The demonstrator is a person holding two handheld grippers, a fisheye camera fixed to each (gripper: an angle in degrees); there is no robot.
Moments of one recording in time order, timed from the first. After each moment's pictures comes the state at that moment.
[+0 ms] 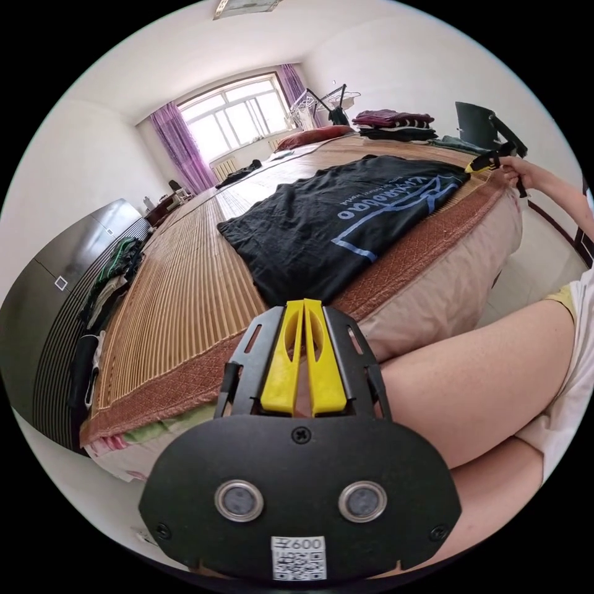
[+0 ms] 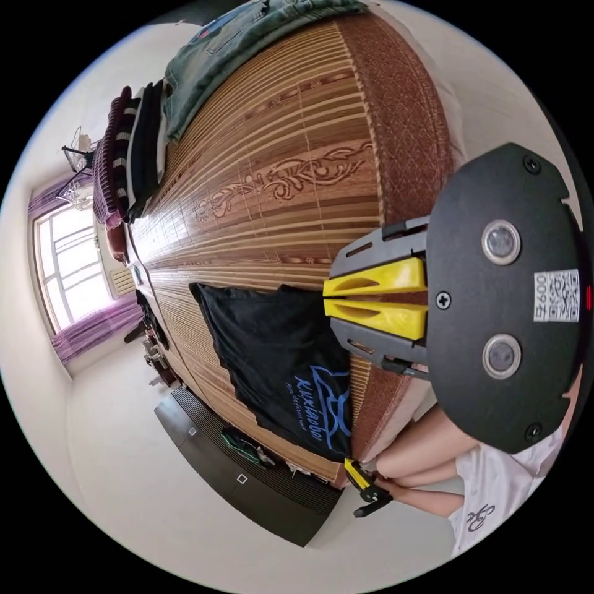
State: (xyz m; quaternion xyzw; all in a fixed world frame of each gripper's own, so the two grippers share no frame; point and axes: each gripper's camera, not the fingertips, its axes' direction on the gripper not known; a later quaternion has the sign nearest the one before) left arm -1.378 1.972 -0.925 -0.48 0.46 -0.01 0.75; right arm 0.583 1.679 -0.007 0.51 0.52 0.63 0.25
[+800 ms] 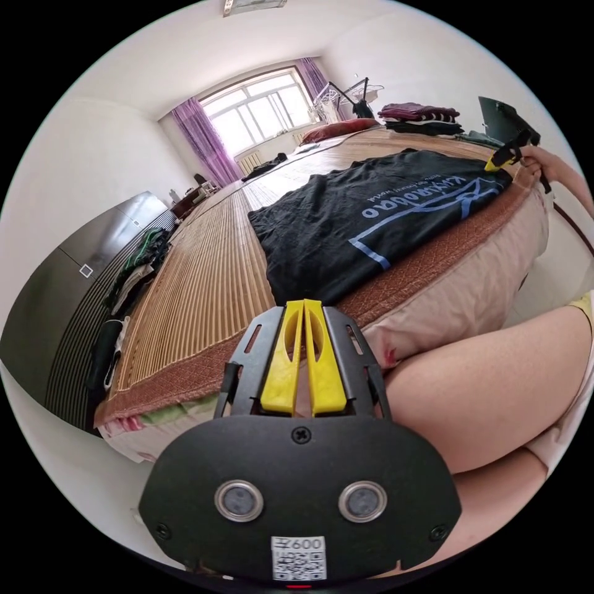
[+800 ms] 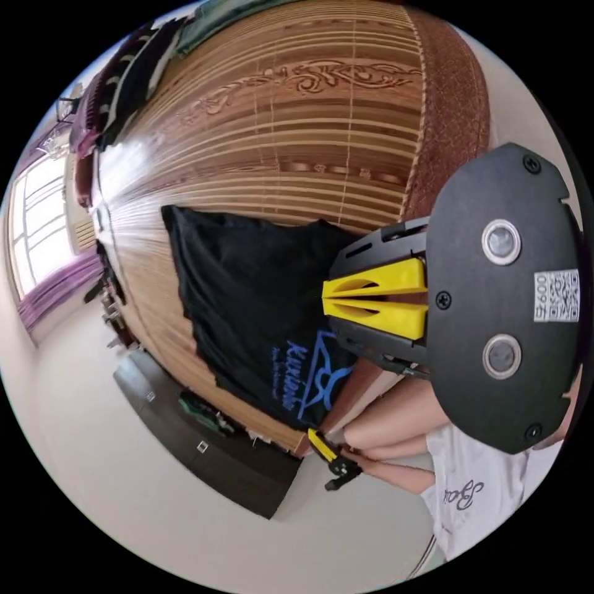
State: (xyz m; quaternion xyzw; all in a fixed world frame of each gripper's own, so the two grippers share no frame) left arm -1.329 2.040 -0.892 -0.50 0.41 0.00 0.76; right arm 0.649 1.512 -0.052 0.51 0.44 0.63 0.38
